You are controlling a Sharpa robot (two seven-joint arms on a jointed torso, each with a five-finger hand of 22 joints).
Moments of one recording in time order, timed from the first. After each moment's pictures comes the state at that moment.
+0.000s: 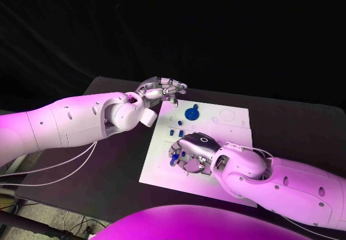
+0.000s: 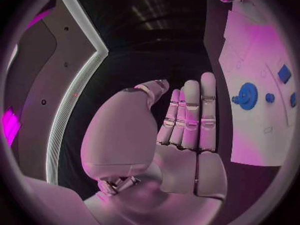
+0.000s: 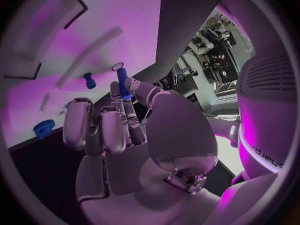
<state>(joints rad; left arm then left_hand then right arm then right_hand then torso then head) 1.13 -0.88 -0.01 1.47 -0.08 -0.11 0.32 1.39 -0.21 0.51 0.17 0.25 0.86 0.19 0.33 0.24 0.85 0.13 0.63 0.14 1.11 0.04 1.10 0.47 0.18 1.01 0.14 0.88 0.58 1.06 -0.55 -0.17 1.66 -1.65 -0.30 -0.10 1.26 -0.10 0.66 -0.11 0.05 0.99 0.14 0.26 0.43 1.11 0.10 0.25 0.09 1.46 0.01 1.37 1.13 0.09 1.39 0.10 1.27 1.31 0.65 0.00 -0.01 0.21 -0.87</state>
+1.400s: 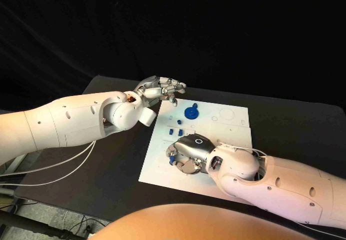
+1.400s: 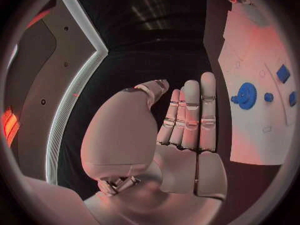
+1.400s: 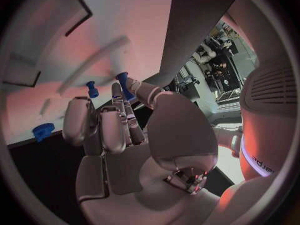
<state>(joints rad) 1.13 -0.89 -0.01 1.47 -0.08 -0.11 0.32 1.39 -0.21 0.51 0.17 0.25 0.86 0.19 0.33 0.24 0.85 0.13 0.63 0.14 1.10 0.05 1.10 0.46 0.18 1.01 0.14 0.88 0.58 1.05 -0.52 -0.18 1.64 -1.73 -0.26 -0.14 1.21 -0.15 0.65 -0.11 0.06 0.89 0.16 0.20 0.41 1.07 0.10 0.23 0.09 1.47 0.01 1.37 1.11 0.09 1.37 0.12 1.24 1.31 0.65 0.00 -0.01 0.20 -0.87</state>
